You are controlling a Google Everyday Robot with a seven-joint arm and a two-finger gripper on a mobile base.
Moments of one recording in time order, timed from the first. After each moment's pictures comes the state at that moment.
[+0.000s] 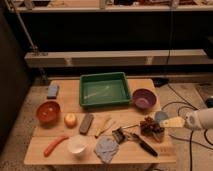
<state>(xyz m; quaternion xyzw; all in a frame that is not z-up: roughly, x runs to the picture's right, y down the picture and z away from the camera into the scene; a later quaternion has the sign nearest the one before) 0.331 0.177 0.700 0.08 -0.32 -0.63 0.70</state>
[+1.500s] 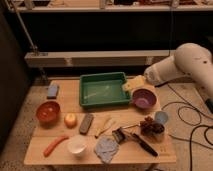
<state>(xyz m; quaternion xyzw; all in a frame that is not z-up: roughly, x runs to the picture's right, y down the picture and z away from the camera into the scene) 0.124 -0.026 0.649 0.15 -0.29 -0.76 0.56</state>
